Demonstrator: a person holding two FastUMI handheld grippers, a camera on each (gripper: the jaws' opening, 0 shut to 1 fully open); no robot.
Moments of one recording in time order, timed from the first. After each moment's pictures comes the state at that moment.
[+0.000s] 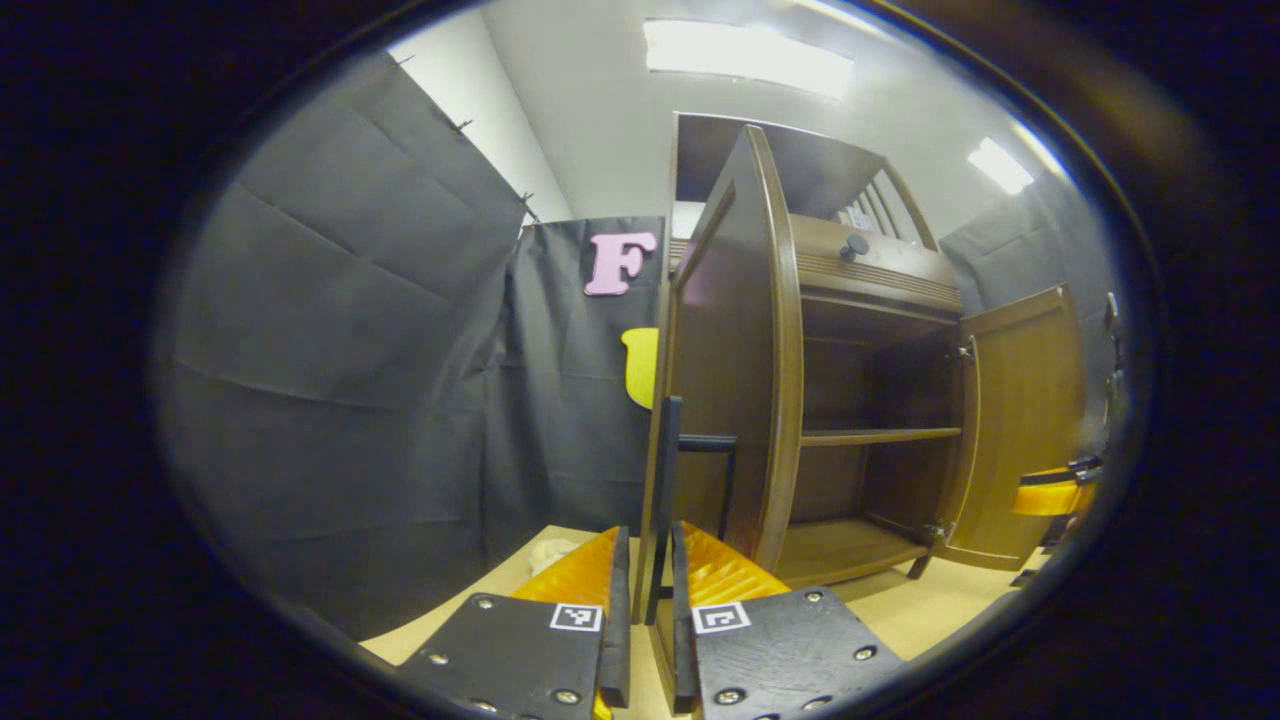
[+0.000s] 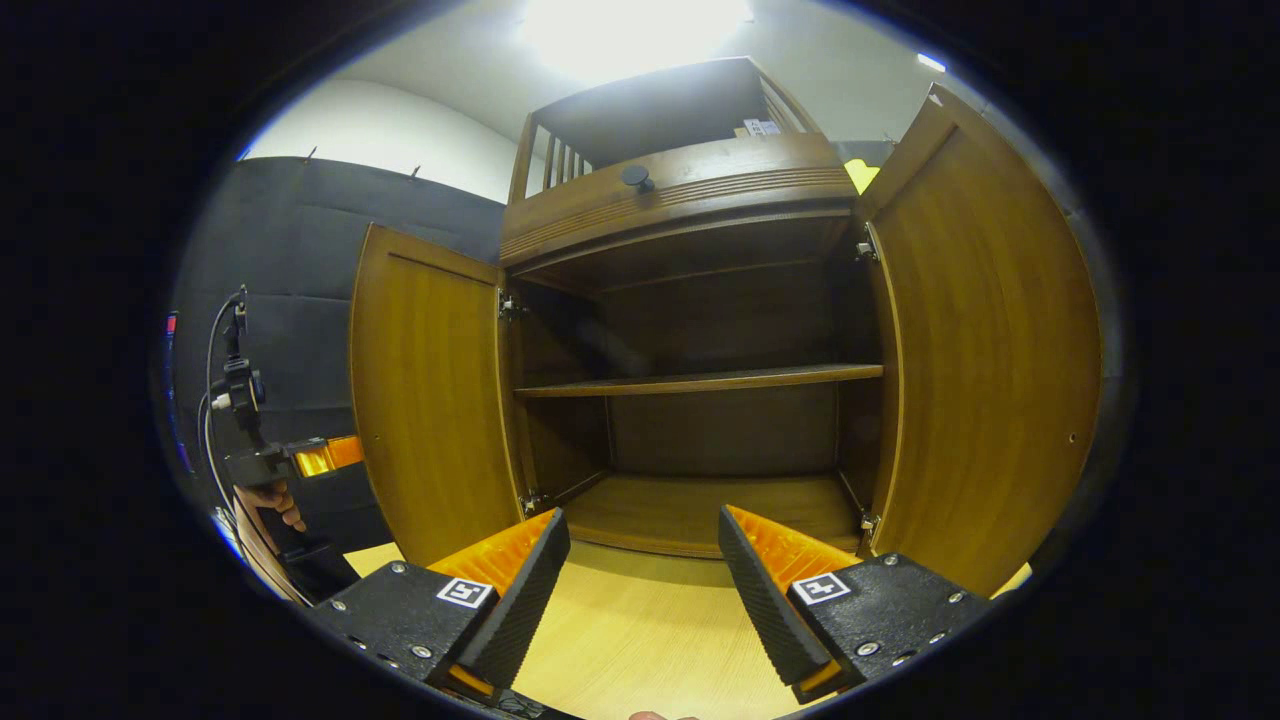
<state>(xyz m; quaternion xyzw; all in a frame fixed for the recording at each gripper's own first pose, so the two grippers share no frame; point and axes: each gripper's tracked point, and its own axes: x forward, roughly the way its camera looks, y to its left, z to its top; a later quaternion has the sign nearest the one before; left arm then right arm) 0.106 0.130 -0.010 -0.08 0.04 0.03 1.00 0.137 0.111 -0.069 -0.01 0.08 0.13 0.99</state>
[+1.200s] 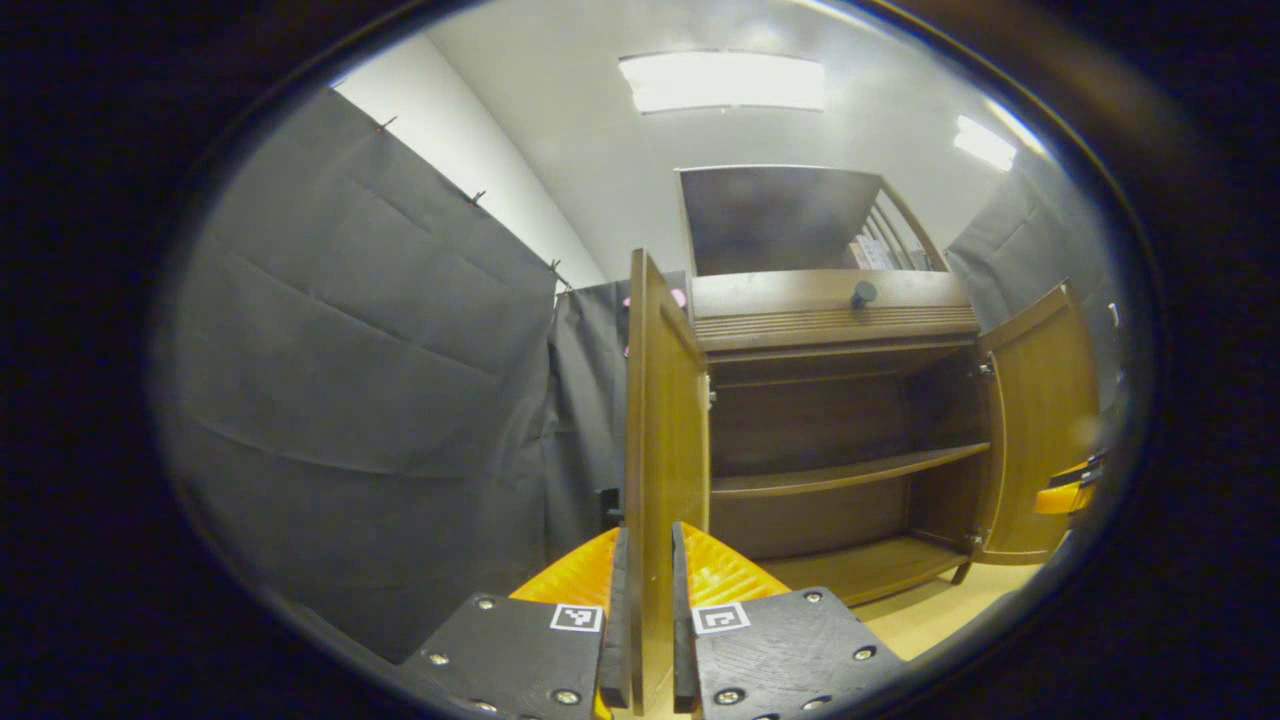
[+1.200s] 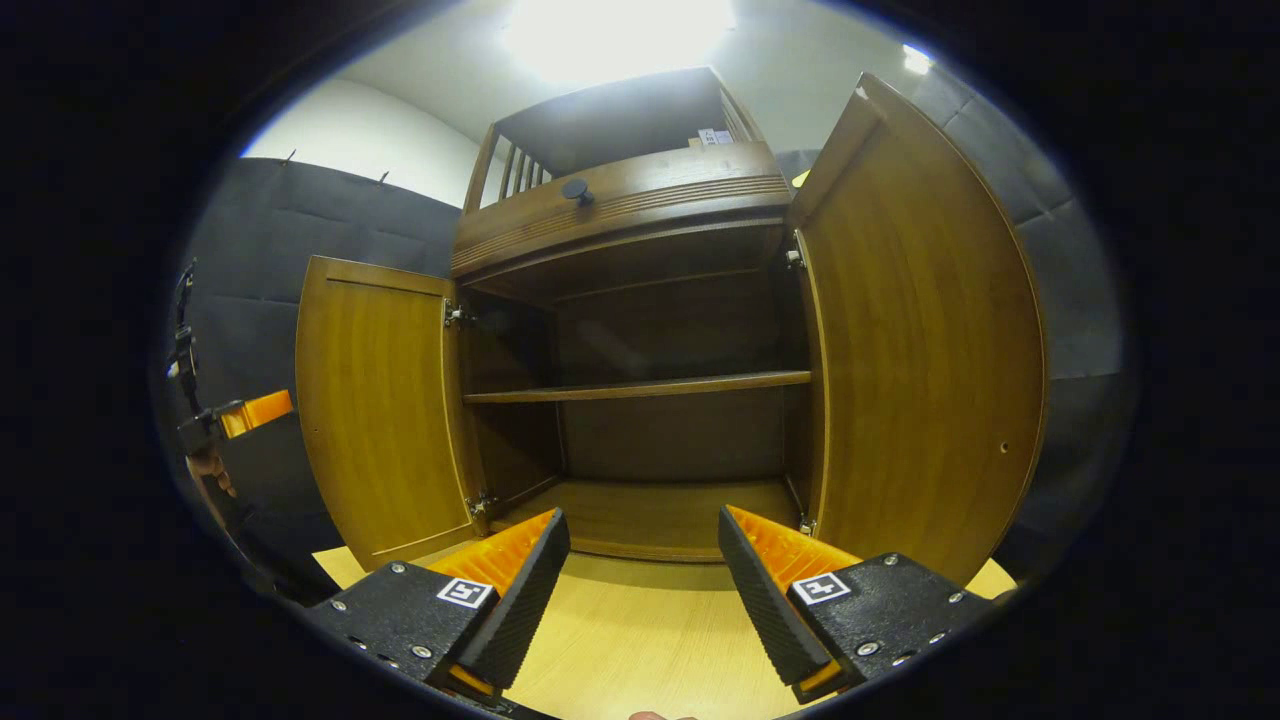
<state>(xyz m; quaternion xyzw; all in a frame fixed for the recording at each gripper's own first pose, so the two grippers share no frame) 0.022 0.146 0.054 0.00 -0.03 0.10 0.99 0.133 0.051 -0.061 -0.01 0.06 0.08 0.99</state>
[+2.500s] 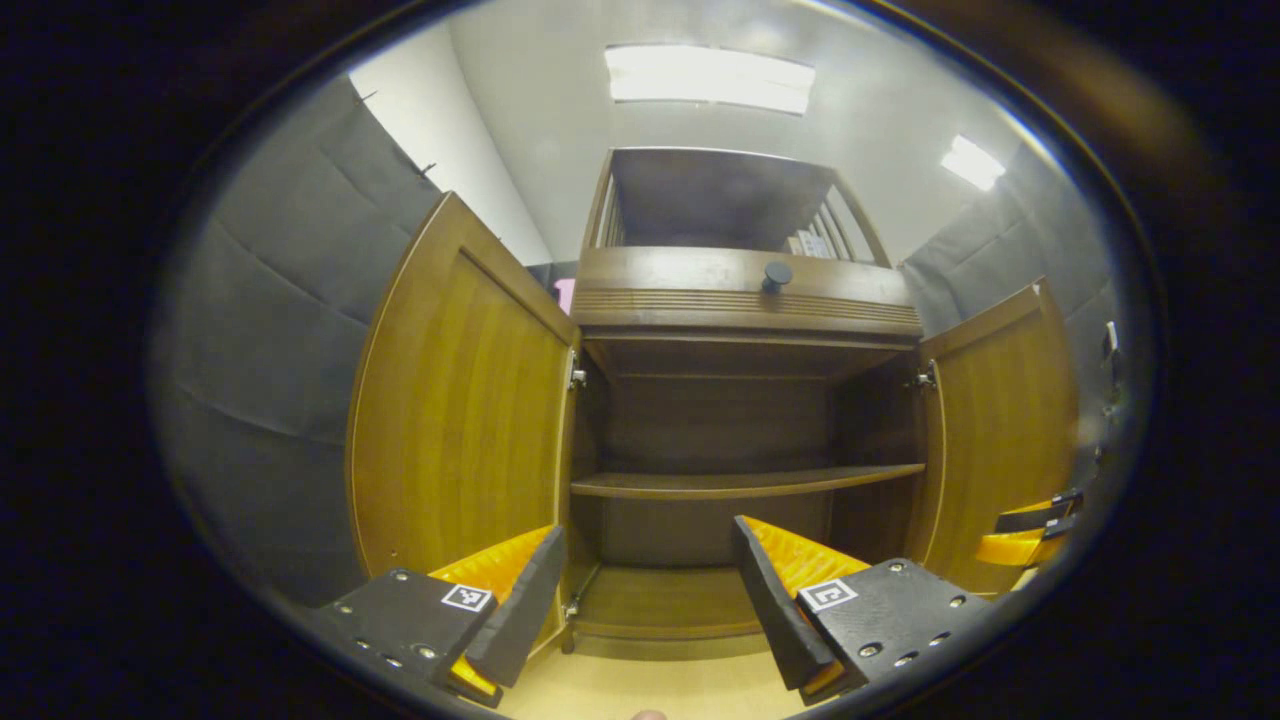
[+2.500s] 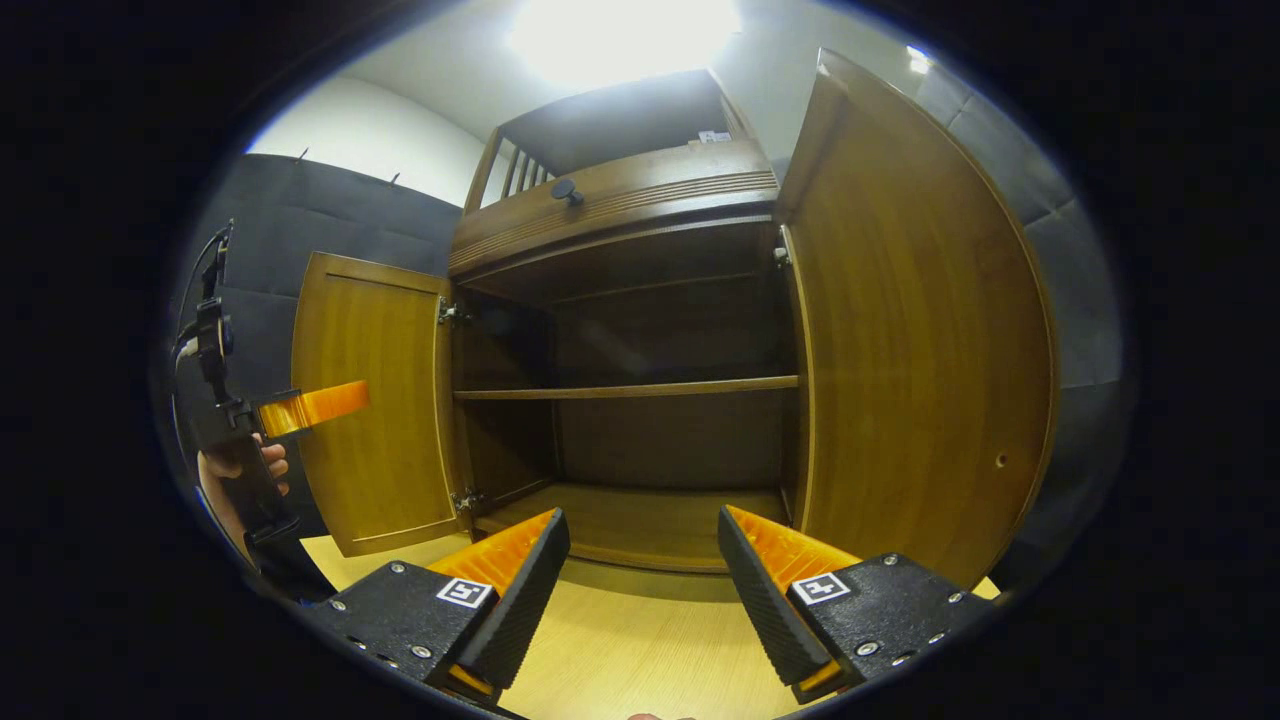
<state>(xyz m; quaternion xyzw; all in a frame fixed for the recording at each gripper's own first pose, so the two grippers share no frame) 0.092 0.075 -0.004 -0.05 -0.02 0.01 1.00 0.150 0.024 -0.076 -0.02 0.05 0.11 0.99</state>
